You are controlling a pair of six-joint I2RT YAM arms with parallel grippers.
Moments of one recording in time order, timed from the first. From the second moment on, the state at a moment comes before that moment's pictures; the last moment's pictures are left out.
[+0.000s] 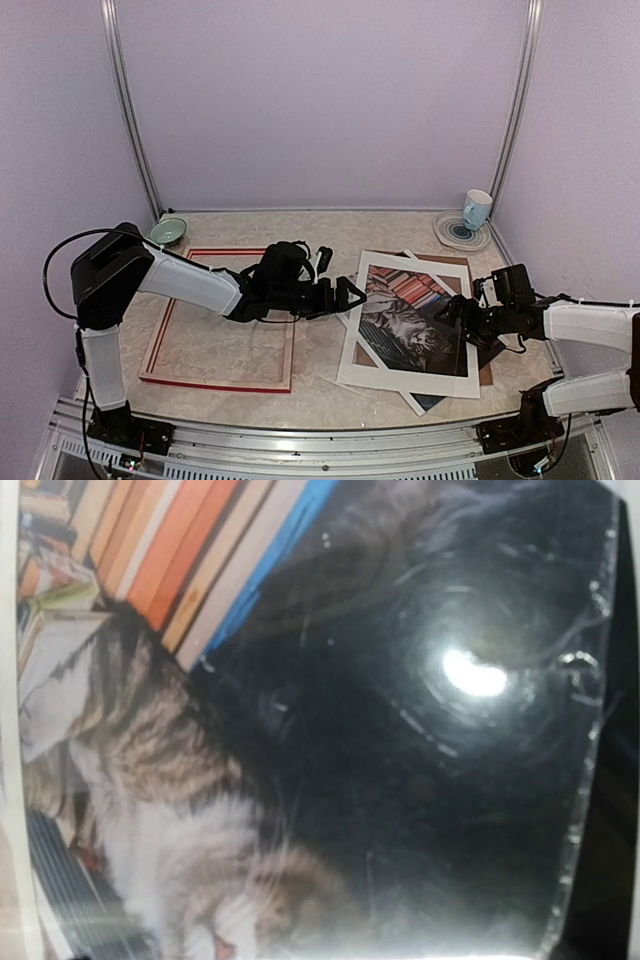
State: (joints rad) left arm -0.89 1.97 1.10 0.40 0.31 -0.79; right arm 0.25 1.14 0.40 -0.12 -0.32 0.71
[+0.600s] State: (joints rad) left arm -0.89 1.94 1.07 0.49 0.37 -0.83; right arm 0.25 1.10 0.42 -0.19 -0.29 0.66
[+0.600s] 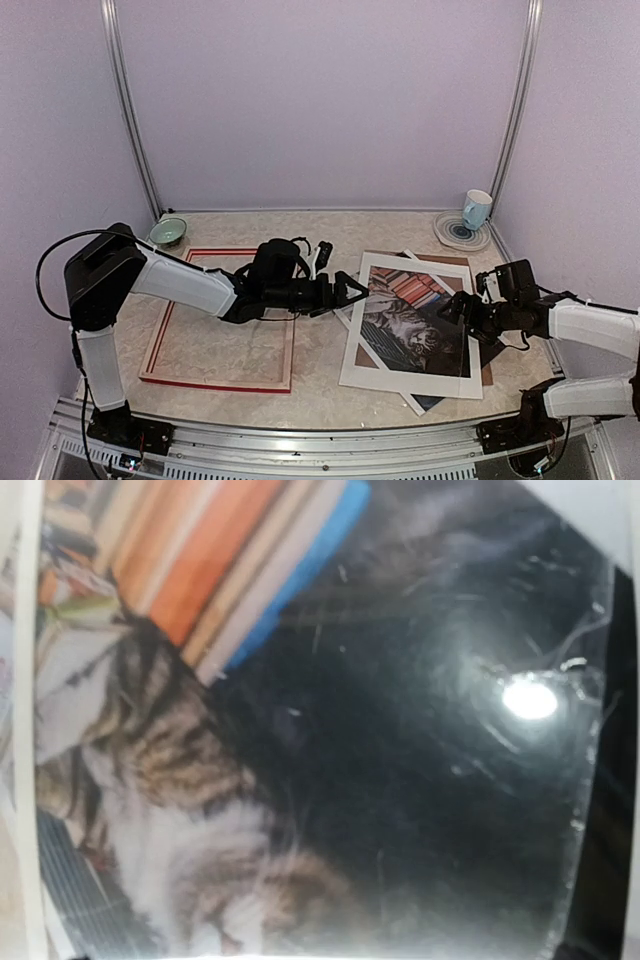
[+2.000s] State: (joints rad) left arm -0.89 1.92 0.97 0.77 0.50 -1.00; right arm 0.25 1.07 0.37 -0.05 -0.36 0.65
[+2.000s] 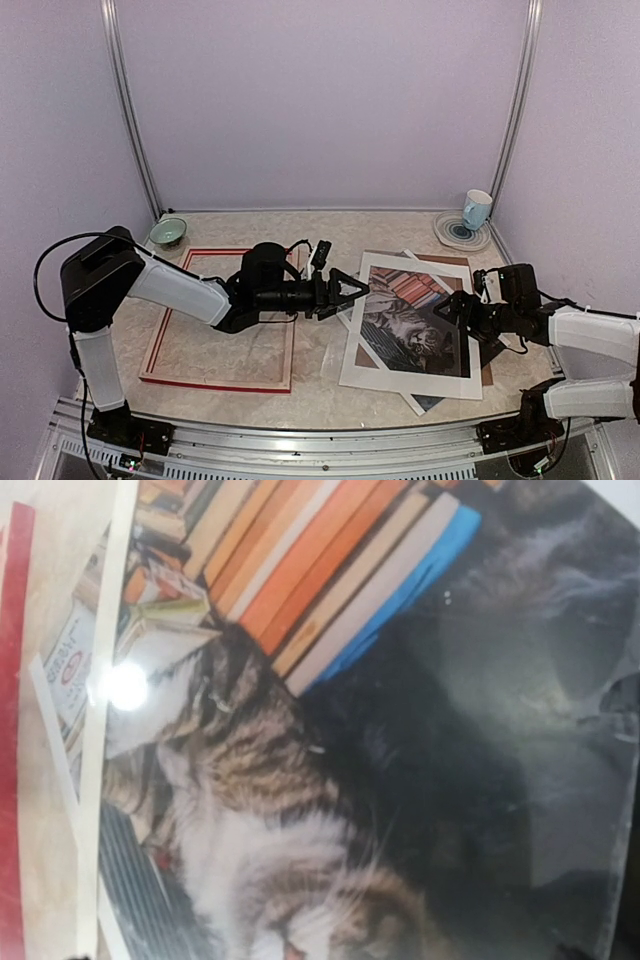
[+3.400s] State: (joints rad) left arm -0.88 1.76 0.93 0.45 0.34 -0.87; right arm 0.25 1.07 0.36 -0.02 -0.38 0.66
